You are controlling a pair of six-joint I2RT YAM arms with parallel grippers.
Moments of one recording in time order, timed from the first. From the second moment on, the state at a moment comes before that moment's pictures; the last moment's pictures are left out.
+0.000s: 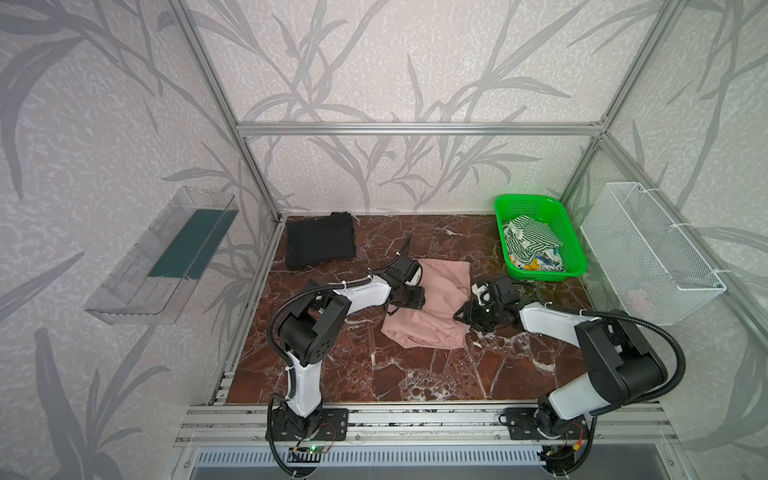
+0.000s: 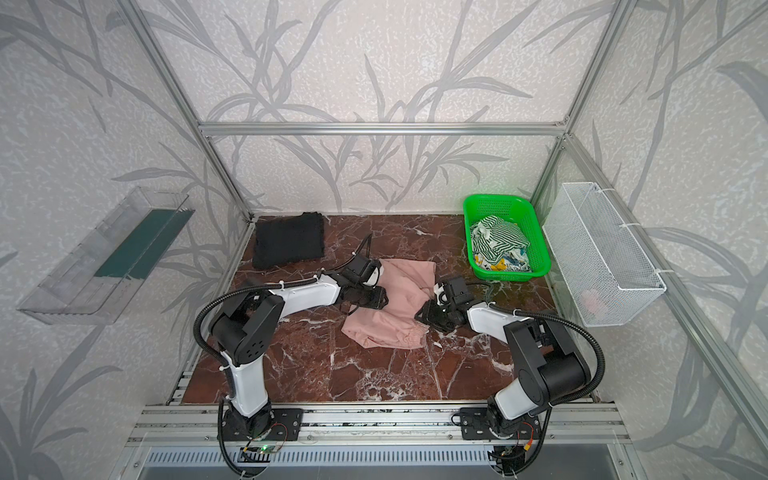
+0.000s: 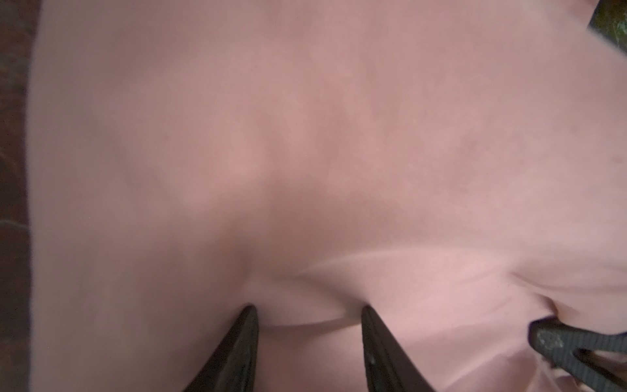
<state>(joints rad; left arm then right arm) -0.63 1.92 1.18 -0.31 0.18 -0.41 0.36 1.54 0.65 -0.13 -0.47 0.70</state>
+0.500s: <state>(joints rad) -0.63 1.92 1.18 -0.31 0.19 -0.41 0.36 1.49 0.72 -0.27 -0.43 0.60</state>
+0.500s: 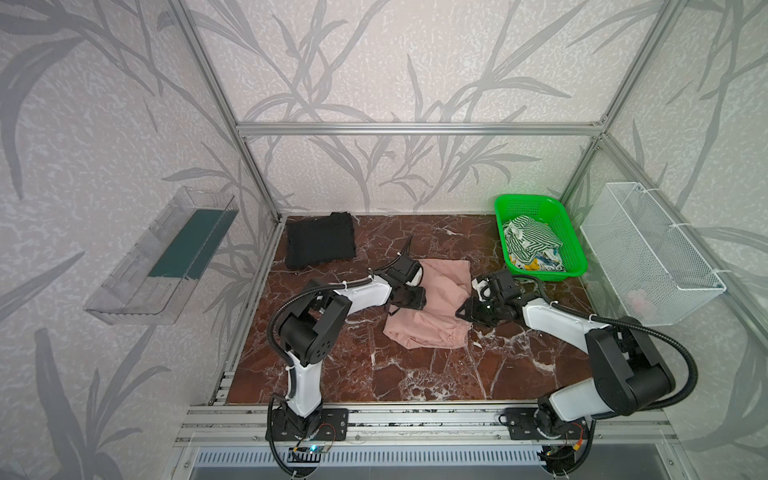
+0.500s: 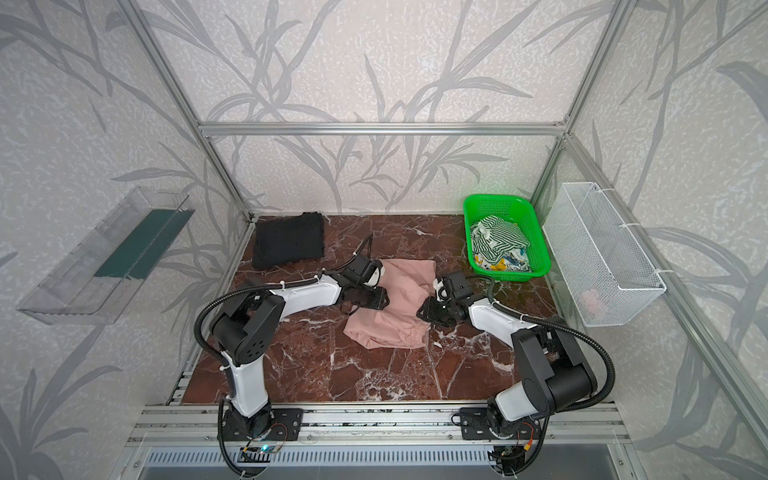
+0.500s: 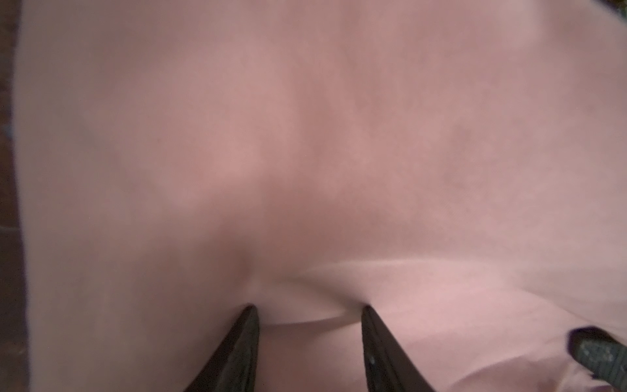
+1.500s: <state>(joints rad) -0.63 1.92 1.20 -0.33 0.19 -0.42 0.41 1.50 0.82 -0.34 -0.40 0.53</state>
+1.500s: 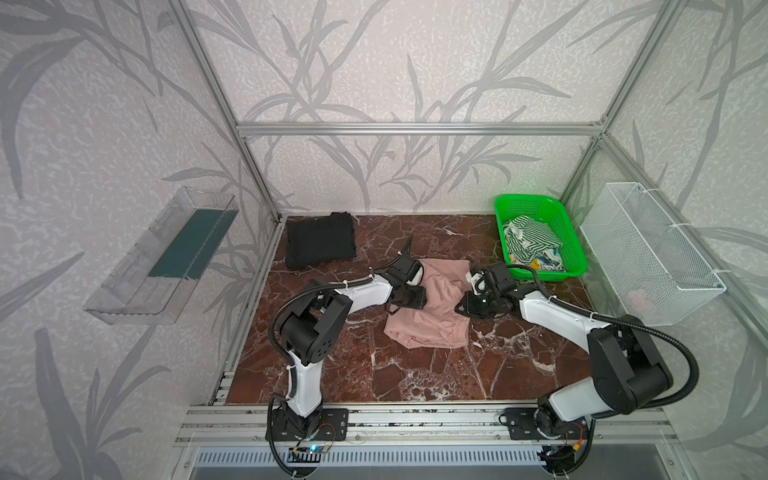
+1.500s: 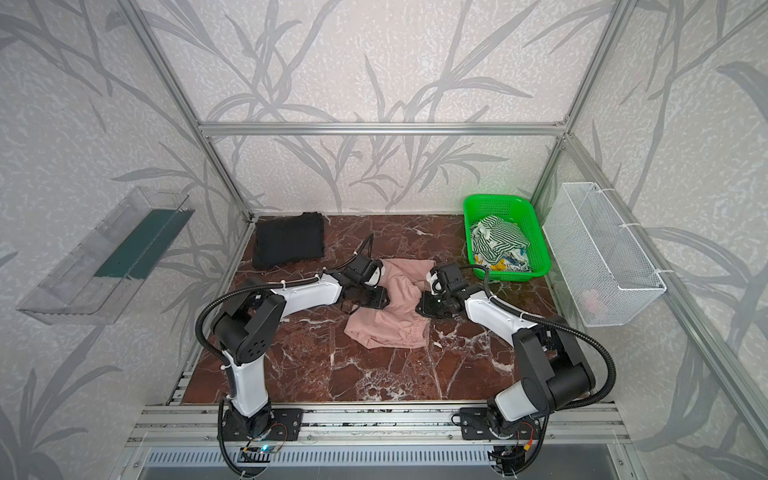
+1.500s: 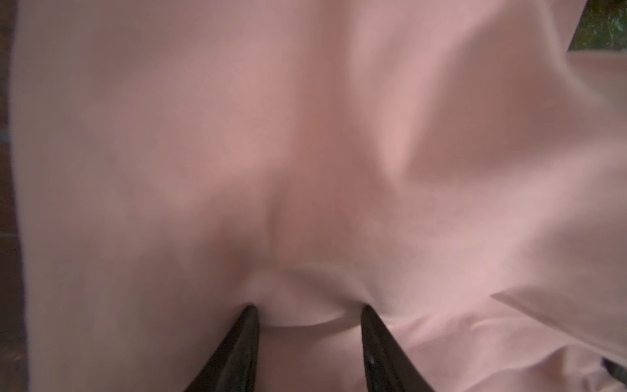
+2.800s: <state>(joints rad) -0.56 1.79 1.17 -0.54 0.01 -0.47 0.41 1.90 1.25 -0.63 -0.22 0.32</state>
